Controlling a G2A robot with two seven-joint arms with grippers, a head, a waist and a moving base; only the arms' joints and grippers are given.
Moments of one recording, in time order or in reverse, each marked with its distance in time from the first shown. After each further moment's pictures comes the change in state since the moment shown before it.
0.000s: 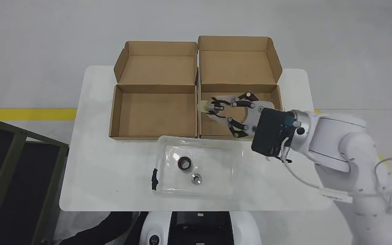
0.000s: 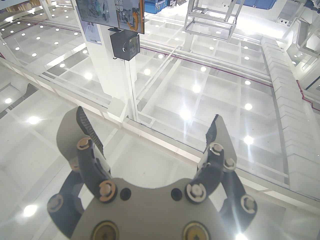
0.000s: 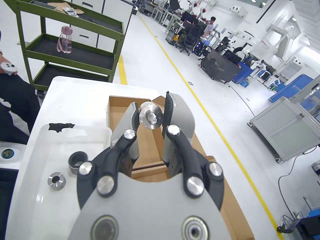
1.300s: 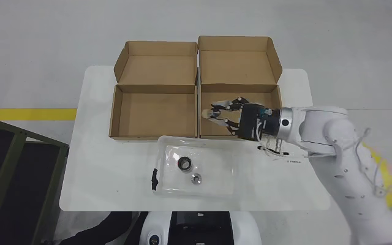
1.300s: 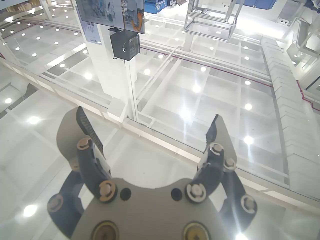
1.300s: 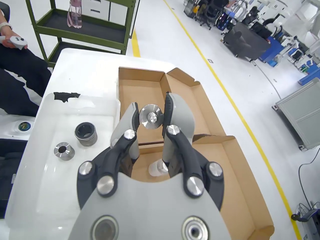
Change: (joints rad) left arm 0.000 0.000 0.000 0.000 0.000 0.000 0.000; right arm 0.059 0.000 -0.096 0.189 -0.001 -0.110 0.114
